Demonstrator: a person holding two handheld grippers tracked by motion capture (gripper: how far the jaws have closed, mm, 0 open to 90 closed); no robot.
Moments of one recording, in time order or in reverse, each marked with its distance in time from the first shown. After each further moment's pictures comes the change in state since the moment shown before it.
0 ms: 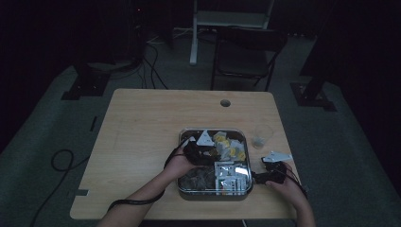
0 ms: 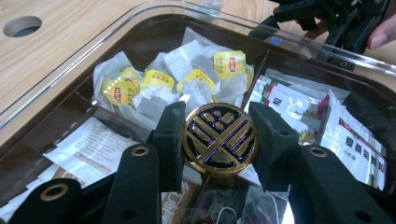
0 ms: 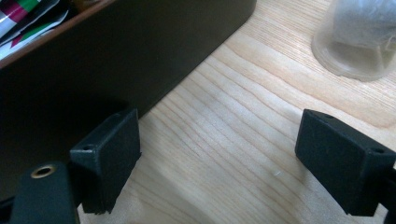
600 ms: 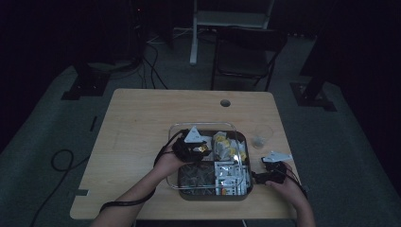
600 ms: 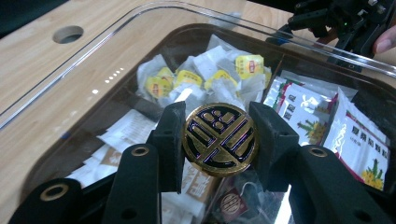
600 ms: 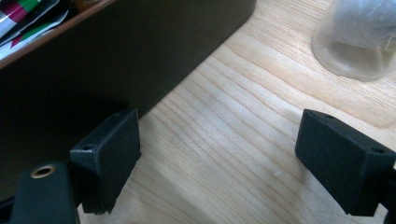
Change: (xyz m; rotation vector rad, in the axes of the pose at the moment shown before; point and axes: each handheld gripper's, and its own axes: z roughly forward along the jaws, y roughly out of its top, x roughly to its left) left arm 0.012 -0.006 -0.032 -0.039 0.046 -0.012; right arm 0.000 0.000 0.000 -0.001 0.000 -0.001
